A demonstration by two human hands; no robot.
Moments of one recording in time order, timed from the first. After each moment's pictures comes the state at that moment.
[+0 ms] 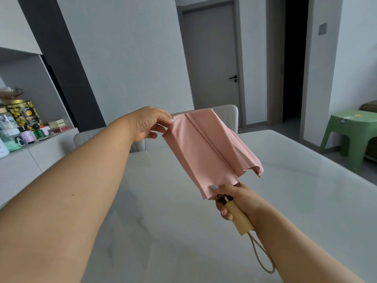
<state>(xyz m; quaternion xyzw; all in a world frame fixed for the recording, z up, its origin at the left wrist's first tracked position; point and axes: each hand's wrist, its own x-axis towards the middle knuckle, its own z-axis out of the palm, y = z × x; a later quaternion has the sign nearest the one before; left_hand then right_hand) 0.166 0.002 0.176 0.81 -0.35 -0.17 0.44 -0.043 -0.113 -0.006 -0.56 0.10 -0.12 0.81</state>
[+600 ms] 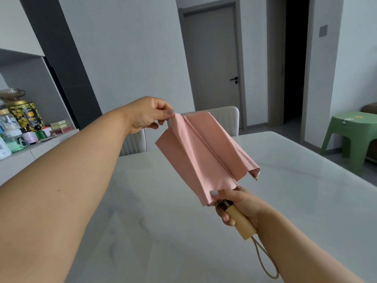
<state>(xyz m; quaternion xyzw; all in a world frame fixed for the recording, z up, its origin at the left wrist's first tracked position) 0.165 0.011 0.194 0.79 -0.48 -0.09 0.38 -0.042 -0.114 -0.008 -0.58 0.06 -0.06 0.81</state>
